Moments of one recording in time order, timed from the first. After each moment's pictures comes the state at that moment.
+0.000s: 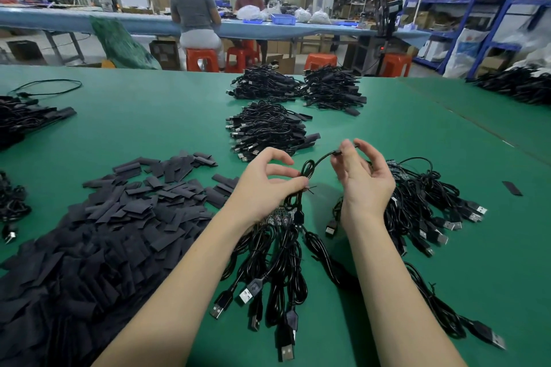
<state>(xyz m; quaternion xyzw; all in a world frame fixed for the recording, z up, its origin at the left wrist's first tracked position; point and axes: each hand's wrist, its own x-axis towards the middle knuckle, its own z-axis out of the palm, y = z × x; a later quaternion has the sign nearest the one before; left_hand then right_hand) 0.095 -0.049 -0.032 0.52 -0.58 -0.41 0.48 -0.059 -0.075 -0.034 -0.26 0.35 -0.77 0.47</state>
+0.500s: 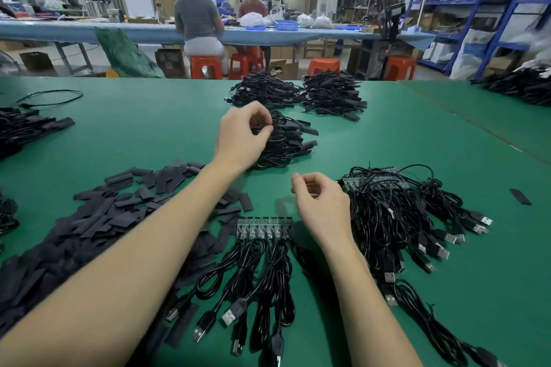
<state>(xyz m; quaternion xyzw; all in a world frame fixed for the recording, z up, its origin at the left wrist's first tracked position) 0.116 -0.139 0.006 0.55 -0.67 -0.03 0.49 -0.047 -0.080 -0.061 -0.58 0.59 -0.47 0.29</state>
